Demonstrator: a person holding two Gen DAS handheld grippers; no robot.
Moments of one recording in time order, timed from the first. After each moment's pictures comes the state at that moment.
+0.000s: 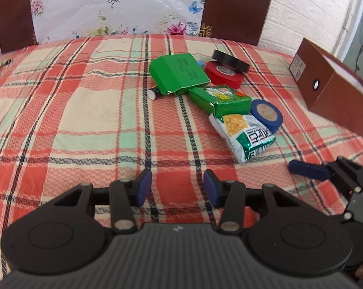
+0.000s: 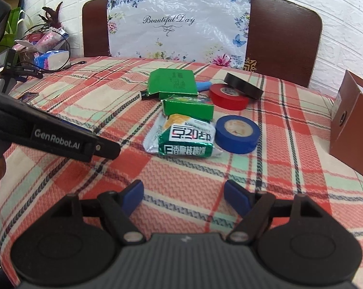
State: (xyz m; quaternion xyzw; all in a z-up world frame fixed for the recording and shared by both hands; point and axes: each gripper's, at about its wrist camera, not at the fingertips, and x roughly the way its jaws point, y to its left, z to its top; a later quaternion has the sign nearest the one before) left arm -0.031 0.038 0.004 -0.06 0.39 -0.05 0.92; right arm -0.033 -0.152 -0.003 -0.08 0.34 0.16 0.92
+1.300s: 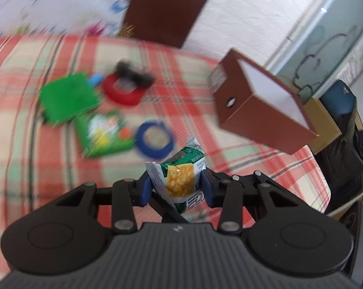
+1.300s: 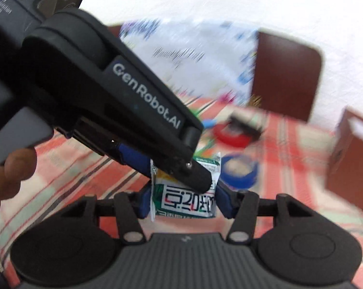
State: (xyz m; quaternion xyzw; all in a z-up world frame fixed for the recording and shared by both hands) left arm 0.009 -0.044 0.054 -0.13 0.40 -0.22 0.88; right arm -0.048 -0.173 0.031 -0.09 0.22 0.15 0.96
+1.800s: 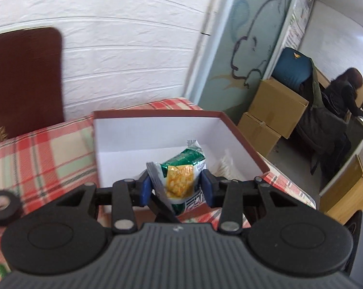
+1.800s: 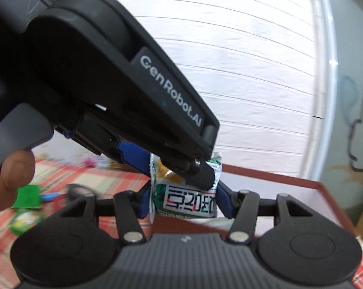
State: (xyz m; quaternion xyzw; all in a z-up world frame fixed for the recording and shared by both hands) left arm 0.094 -0.250 0.122 -0.01 0.32 -0.35 0.88; right arm -0.003 -0.351 0.084 -0.04 0.12 -0.05 0.99
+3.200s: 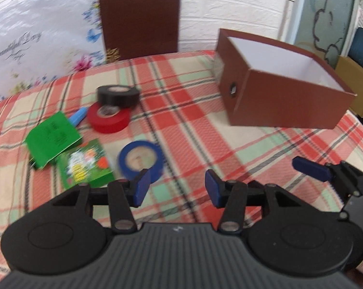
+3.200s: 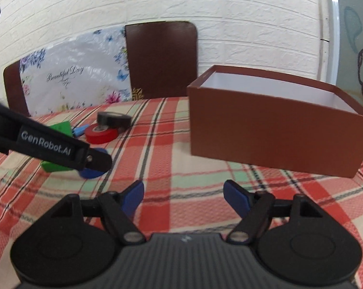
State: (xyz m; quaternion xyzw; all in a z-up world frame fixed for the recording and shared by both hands) left arm 0.010 -0.114 0.037 0.03 0.37 -0.13 0.92; right arm -0.039 -0.295 0.010 0.02 0.27 0.00 0.96
